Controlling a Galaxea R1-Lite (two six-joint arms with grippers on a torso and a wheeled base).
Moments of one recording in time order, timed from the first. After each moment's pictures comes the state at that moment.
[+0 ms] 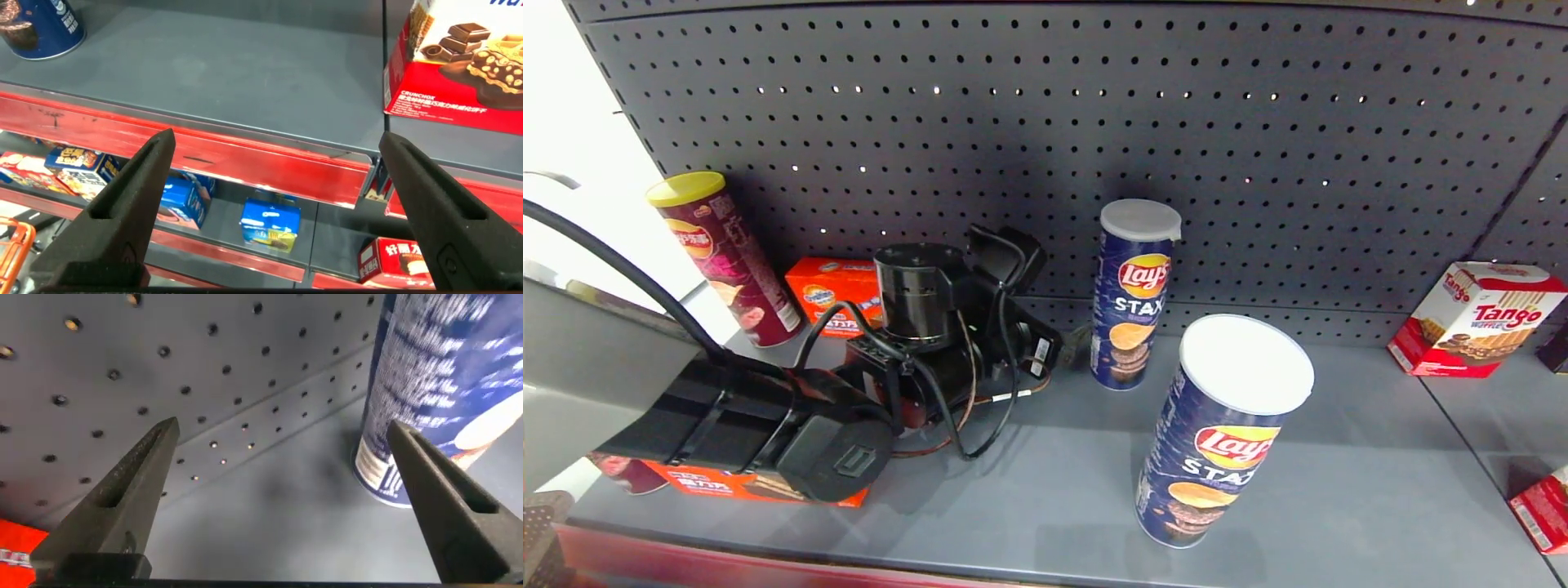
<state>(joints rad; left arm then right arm) -0.58 1.97 -1.00 -0.85 0.04 0.20 0.15 0.11 0.00 0.00 0.01 -0.01</state>
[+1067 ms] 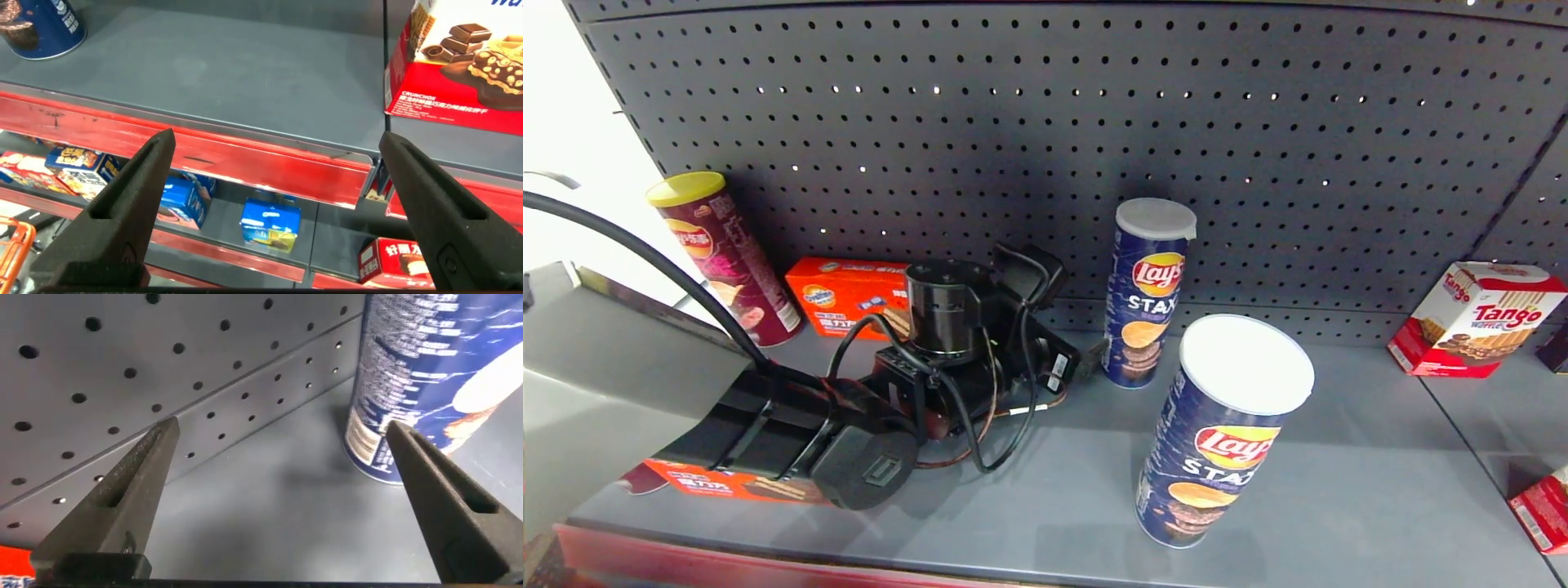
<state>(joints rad) -0.61 2.01 -1.02 -0.85 0.04 0.20 0.15 0.11 0.00 0.00 0.01 -0.01</state>
